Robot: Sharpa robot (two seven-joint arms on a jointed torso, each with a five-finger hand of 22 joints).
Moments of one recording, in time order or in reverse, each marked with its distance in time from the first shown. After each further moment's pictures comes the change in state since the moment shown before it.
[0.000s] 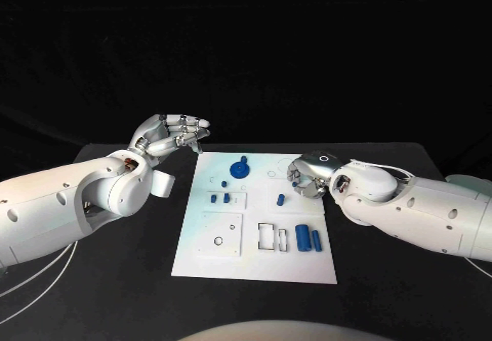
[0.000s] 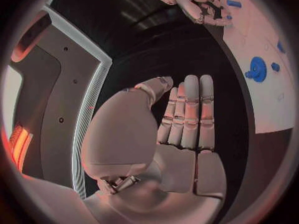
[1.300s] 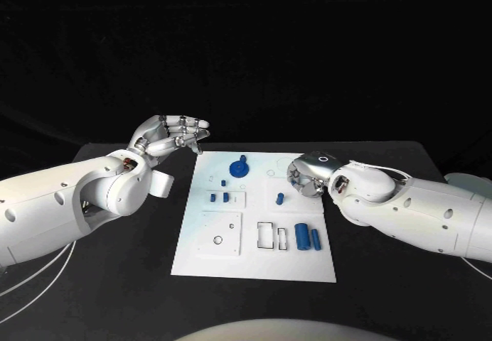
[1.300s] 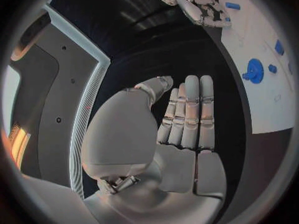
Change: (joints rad) left arm -0.001 -0.002 0.000 0.002 0.001 0.008 -0.026; left_hand 0.000 0.000 -0.008 -0.008 0.000 -0.022 0.014 -0.004 -0.009 -0.026 0.012 0.004 0.002 -0.018 0.011 -0.004 0.004 0.000 -0.014 0.007 -0.004 0.000; right arm -0.013 0.006 -0.002 -0.016 0.008 -0.029 0.003; right_hand 0.022 0.063 0.079 -0.005 -0.038 0.044 -0.015 0.007 0.007 -0.001 -0.017 0.037 0.018 0.019 -0.019 0.023 0.031 -0.016 0.040 -0.012 0.075 0.062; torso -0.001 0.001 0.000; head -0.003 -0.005
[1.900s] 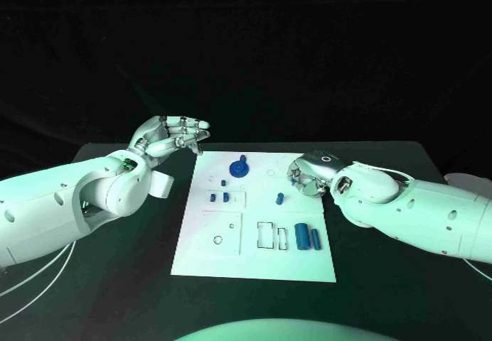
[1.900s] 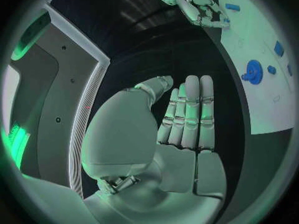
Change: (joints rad) left arm -0.001 -0.001 0.000 0.002 0.000 0.004 -0.006; left_hand 0.000 0.000 -0.003 -0.003 0.000 -0.007 0.007 -0.005 -0.003 -0.011 0.004 0.004 0.001 -0.004 0.004 0.000 0.001 0.000 0.000 0.000 0.000 0.000; right arm -0.003 -0.016 -0.002 0.012 0.016 -0.044 0.016; right_hand -0.001 0.014 0.007 -0.001 0.002 0.015 -0.005 0.005 0.007 0.004 -0.003 0.004 0.000 0.000 0.000 0.000 0.003 -0.008 0.014 -0.007 0.025 0.018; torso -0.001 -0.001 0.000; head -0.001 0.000
